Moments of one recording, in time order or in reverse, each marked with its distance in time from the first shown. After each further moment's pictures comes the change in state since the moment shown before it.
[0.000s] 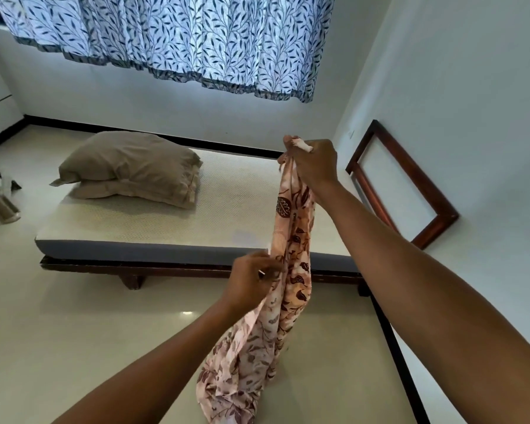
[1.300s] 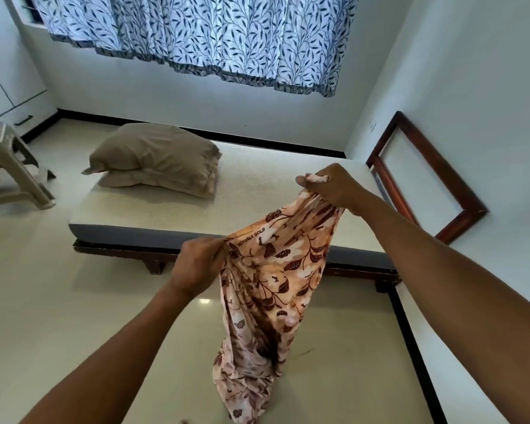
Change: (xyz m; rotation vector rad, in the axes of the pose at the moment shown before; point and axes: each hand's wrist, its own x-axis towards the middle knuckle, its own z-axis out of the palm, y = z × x) left_hand -0.034 -0.053 -0.103 0.429 0.209 0.200; right_hand -0.012 0.070 -0.023 -0.196 -0.530 -0.020
